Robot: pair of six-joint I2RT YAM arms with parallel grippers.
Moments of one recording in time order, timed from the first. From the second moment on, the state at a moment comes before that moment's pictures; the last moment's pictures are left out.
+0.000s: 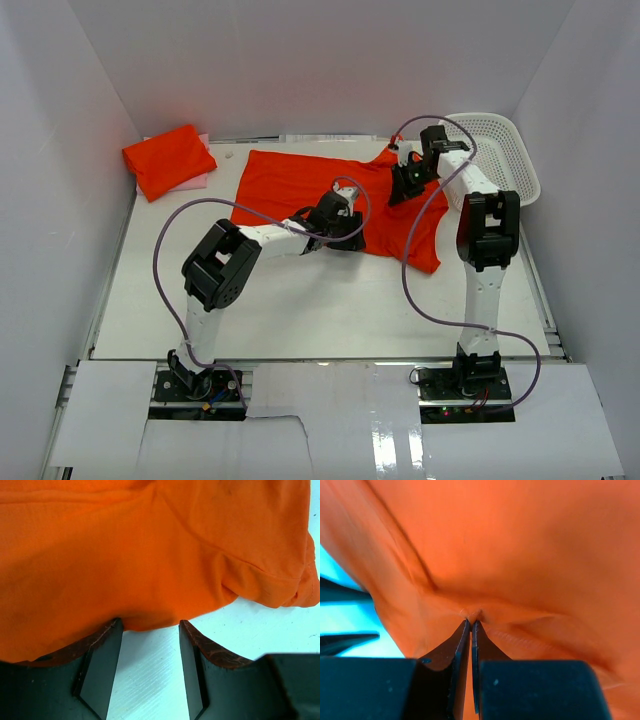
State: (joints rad) left arm -0.74 2.08 1.34 0.00 0.12 -0.50; right arm 0.13 2.25 1.88 -0.84 -0.59 -0.35
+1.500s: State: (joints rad) left arm -0.79 2.03 1.32 -0.07 0.08 -0.49; right arm -0.06 1.77 1.25 -1.01 -0.50 -0.51
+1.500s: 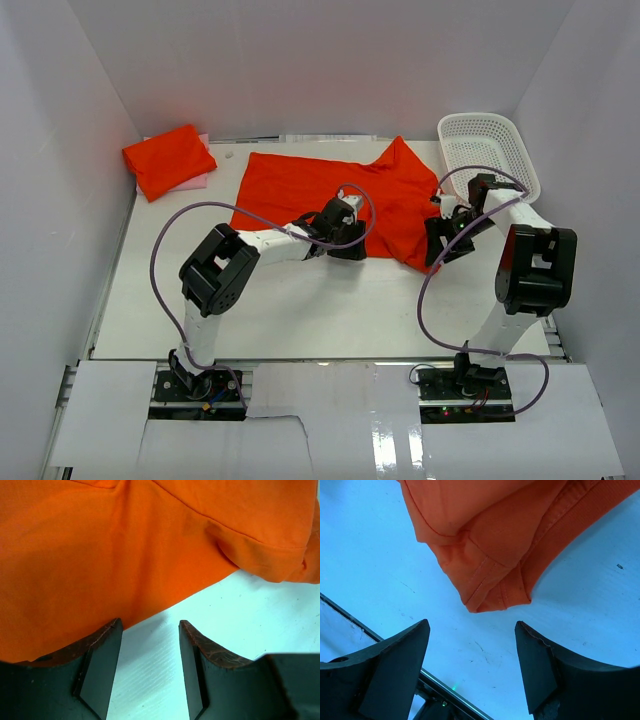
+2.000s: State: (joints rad) left arm -0.79 2.03 1.31 -0.08 0.08 -0.49; right arm -0.07 1.84 1.21 -0.98 -0.60 -0.50
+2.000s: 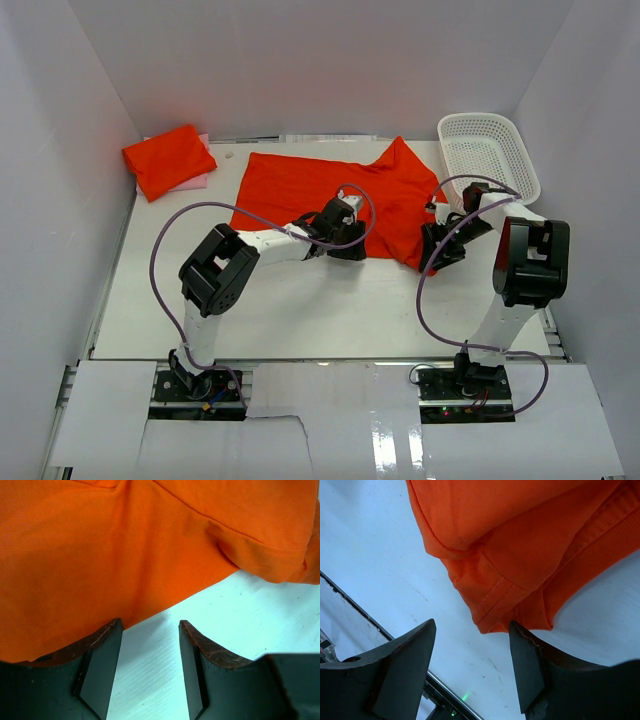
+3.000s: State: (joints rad) left arm -0.79 2.02 1.31 -0.09 0.09 -0.49; right arm -0.19 1.85 1.20 -1.02 -0.47 -0.54
